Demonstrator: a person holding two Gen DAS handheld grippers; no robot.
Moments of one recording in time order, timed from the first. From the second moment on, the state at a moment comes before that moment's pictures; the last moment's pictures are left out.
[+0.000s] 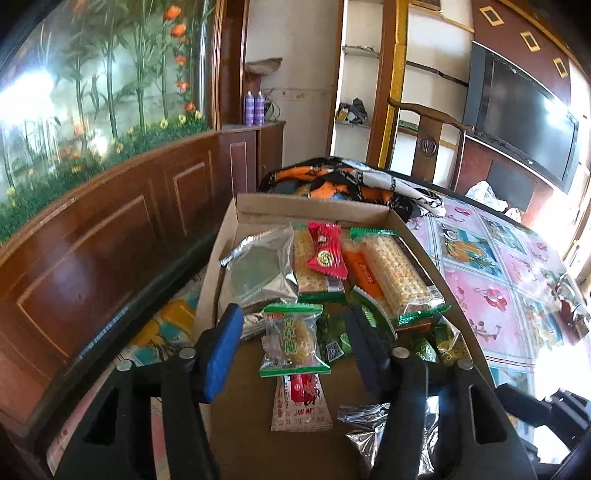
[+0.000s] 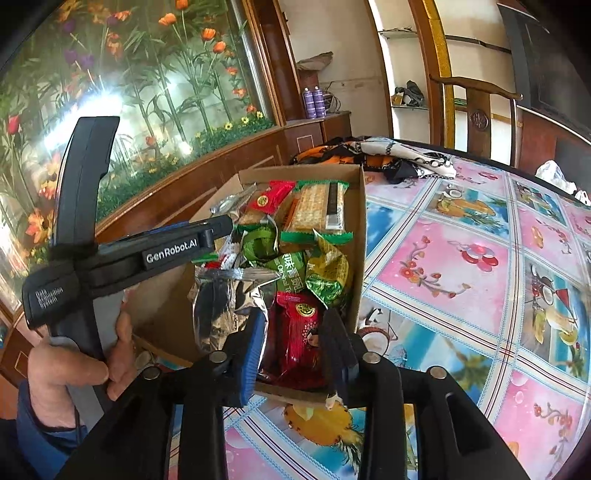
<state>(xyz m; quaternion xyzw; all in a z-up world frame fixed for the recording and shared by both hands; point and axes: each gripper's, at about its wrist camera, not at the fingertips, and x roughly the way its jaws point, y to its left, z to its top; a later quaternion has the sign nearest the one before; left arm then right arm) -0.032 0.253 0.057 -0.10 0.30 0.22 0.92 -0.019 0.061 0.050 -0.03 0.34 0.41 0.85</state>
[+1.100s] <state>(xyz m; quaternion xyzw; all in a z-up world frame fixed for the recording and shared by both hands) -0.046 0.205 0.081 0.00 0.21 0.22 0.95 0.040 -0.035 0.072 0.08 0.33 0.31 0.89</state>
